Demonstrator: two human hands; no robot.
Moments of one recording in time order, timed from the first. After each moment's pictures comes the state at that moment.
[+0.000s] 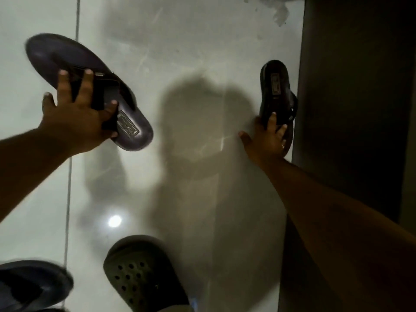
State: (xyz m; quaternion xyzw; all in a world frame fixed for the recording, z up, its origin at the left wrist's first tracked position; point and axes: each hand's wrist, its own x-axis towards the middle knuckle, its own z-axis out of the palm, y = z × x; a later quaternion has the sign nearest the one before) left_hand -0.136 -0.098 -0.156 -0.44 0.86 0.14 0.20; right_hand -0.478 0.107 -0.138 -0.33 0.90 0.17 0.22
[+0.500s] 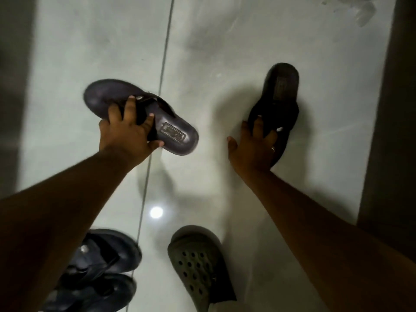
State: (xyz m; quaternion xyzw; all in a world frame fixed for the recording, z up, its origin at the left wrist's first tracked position) left_hand -0.073 -0.078 -0.128 -0.52 0.82 0.09 0.24; right_hand -0.300 0.045 -0.142 -0.43 0.87 0.09 0.20
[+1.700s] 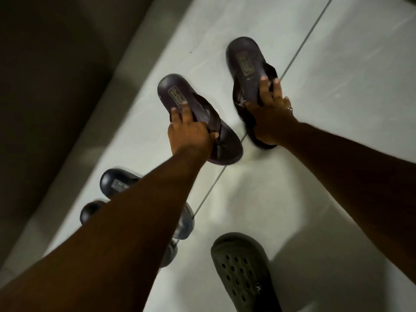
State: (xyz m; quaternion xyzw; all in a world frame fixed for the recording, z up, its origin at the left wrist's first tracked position) left_hand 0.011 -0.033 -0.116 -0.74 0.61 0.24 0.15; right_hand -0.177 -0.085 -0.153 -0.78 0.58 0.13 0.22
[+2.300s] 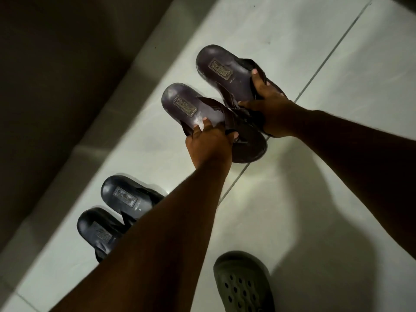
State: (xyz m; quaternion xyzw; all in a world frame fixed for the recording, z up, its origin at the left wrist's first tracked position) left_hand -0.001 -0.046 -0.145 -0.78 0.57 0.25 0.08; right_hand -0.148 -0.147 -0.144 -0.83 0.46 0.15 0.29
